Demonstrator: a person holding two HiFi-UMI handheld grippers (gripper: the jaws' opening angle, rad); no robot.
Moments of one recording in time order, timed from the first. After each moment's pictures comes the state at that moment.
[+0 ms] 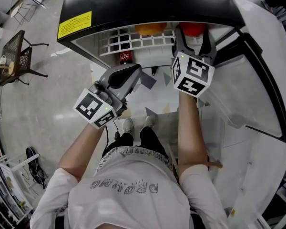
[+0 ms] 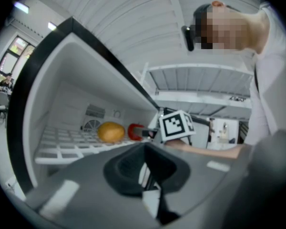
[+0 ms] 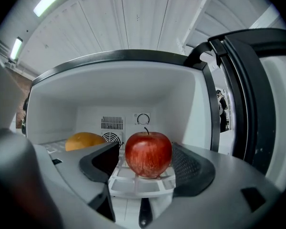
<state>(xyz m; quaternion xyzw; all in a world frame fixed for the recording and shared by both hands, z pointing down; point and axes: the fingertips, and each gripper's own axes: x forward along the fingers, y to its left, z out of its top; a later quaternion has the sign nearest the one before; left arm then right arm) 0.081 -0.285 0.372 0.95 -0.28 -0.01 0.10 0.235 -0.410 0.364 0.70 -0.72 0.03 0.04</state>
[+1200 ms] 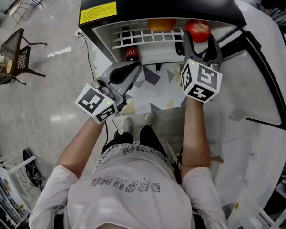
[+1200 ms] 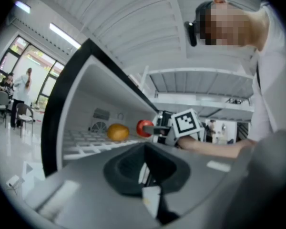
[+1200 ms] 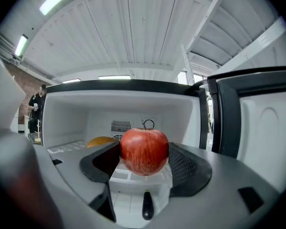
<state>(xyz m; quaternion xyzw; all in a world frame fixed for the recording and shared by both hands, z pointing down) 0.041 -0.270 0.371 0.96 -0.28 -0.02 0.10 0.218 -0.367 0.345 0.69 -0.72 0.01 0.05</state>
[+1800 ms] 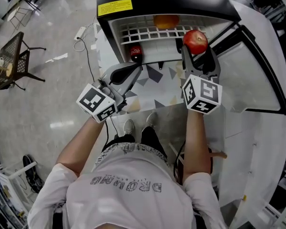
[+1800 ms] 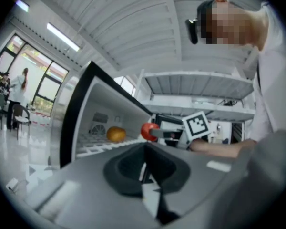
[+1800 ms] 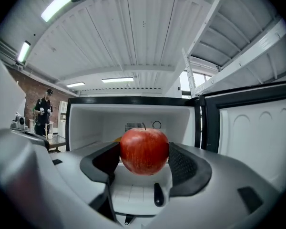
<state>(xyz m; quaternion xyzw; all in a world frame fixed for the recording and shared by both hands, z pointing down) 0.011 -0.240 0.361 0.96 -0.25 -0.02 0.09 0.188 -0.298 0.339 0.68 -0.73 0.02 0.05</state>
